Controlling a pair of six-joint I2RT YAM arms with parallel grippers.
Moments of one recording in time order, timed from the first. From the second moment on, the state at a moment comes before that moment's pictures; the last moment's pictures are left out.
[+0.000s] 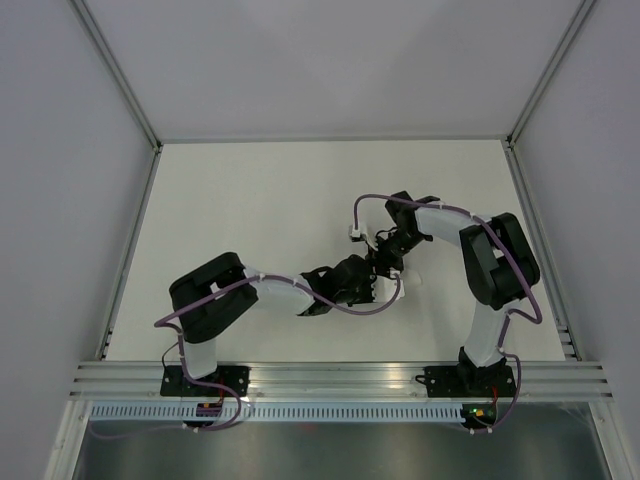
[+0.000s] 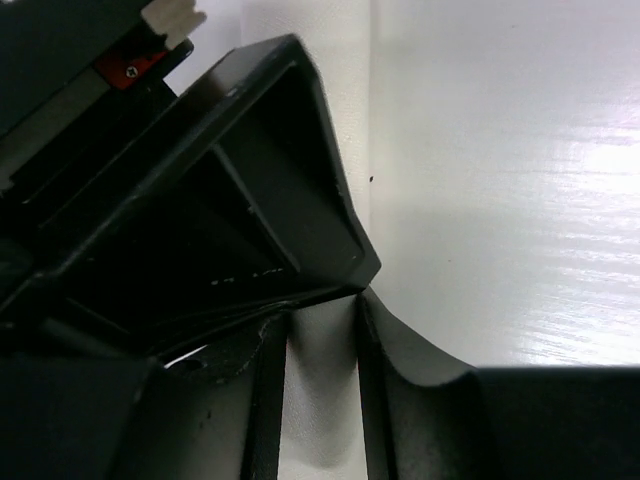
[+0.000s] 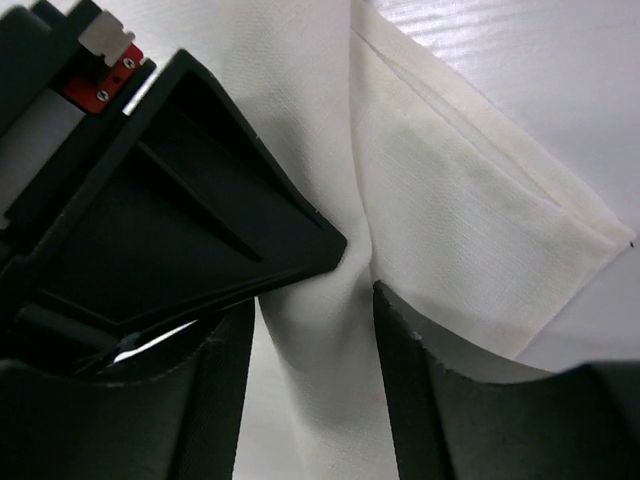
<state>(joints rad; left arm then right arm) -1.09 1.86 0.91 0.29 -0.03 0.57 0.38 1.91 1.18 -0.86 -0.75 -0.96</state>
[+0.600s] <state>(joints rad) -1.01 1.87 1.00 0.15 0.20 0.40 0.22 1.66 1.12 -0.75 -0.63 -0.83</state>
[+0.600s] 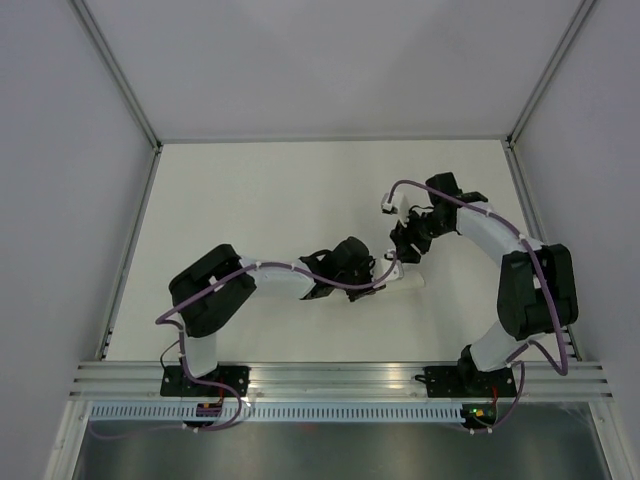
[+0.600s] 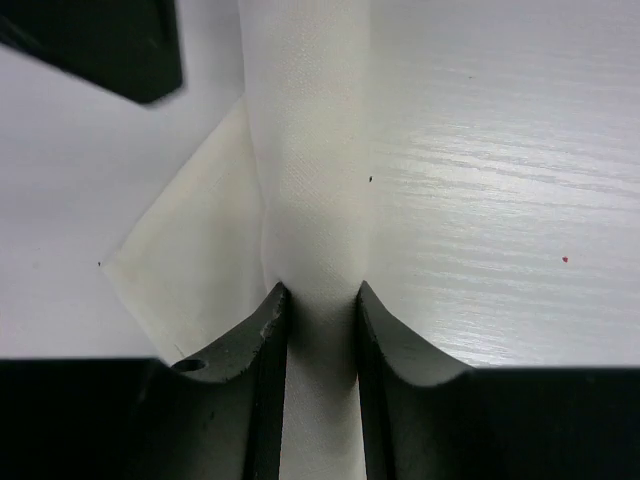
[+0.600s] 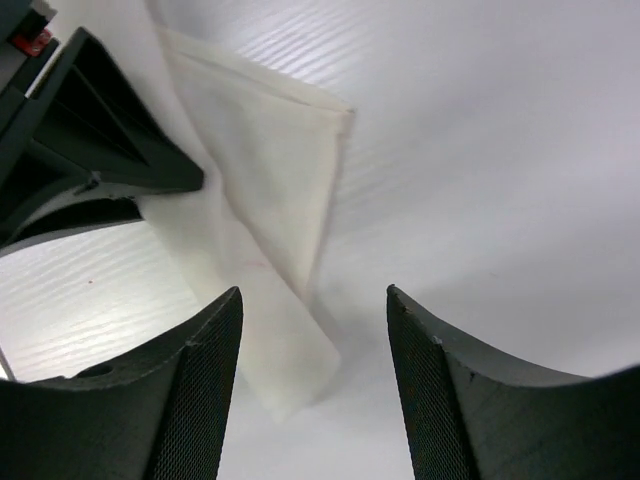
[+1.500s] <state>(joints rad) -0.77 2.14 1.39 -0.28 0.83 0.22 0.42 1.11 0.57 -0.35 -0.52 -0.80</state>
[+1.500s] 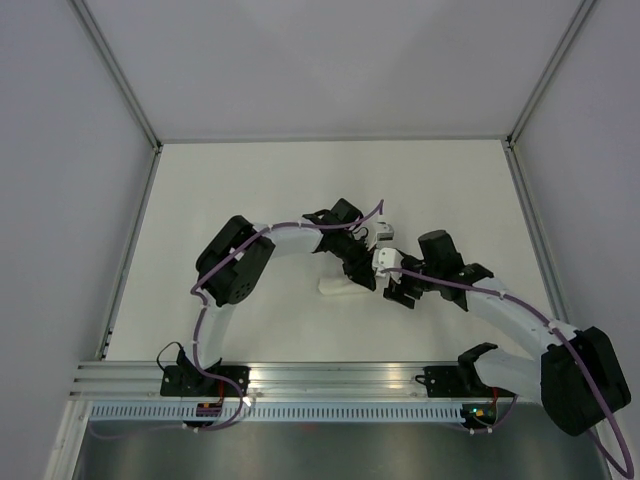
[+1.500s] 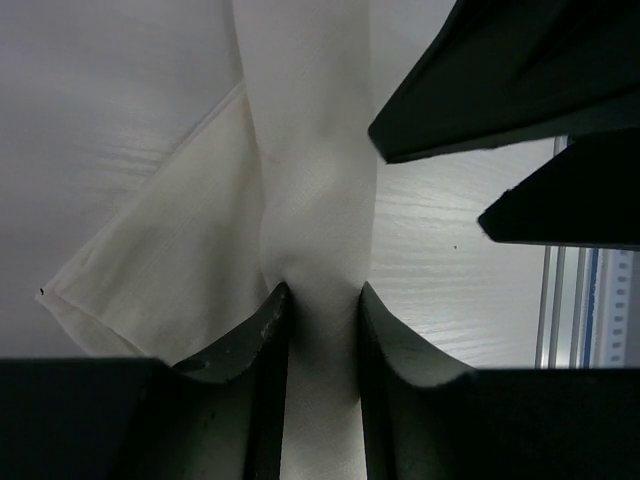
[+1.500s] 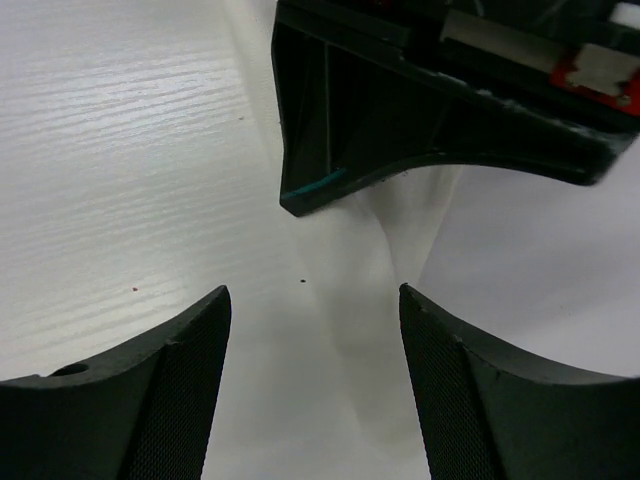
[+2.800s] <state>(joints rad) -0.71 1.97 1.18 -0.14 0.74 -0.01 0.58 1.35 0.54 -0.11 -0.36 -0.82</state>
